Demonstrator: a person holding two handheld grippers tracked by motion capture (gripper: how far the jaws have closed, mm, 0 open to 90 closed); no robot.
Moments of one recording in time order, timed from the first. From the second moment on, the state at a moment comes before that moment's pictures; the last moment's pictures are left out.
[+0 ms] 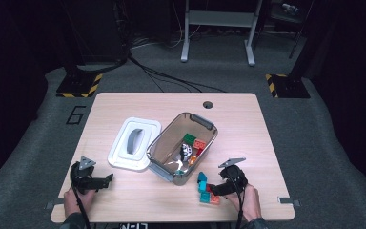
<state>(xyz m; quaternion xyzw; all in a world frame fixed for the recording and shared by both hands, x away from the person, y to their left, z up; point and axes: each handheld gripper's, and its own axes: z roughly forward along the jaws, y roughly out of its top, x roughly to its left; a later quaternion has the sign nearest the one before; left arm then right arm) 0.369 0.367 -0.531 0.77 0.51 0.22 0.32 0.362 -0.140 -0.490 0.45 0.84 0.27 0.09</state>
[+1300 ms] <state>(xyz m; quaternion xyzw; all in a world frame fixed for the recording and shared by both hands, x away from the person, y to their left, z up) 0.369 0.367 -0.531 0.77 0.51 0.22 0.32 0.369 -0.143 -0.495 0.49 0.83 0.24 0.12</state>
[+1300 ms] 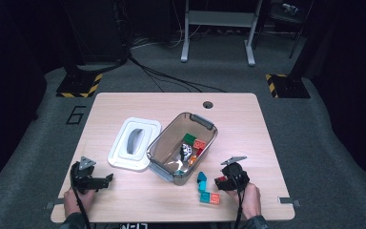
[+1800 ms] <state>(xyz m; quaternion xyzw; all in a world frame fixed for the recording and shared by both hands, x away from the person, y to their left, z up) 0.369 0.367 -0.531 0.77 0.51 0.22 0.32 0.367 -0.152 -0.494 0.50 0.82 0.24 0.13</state>
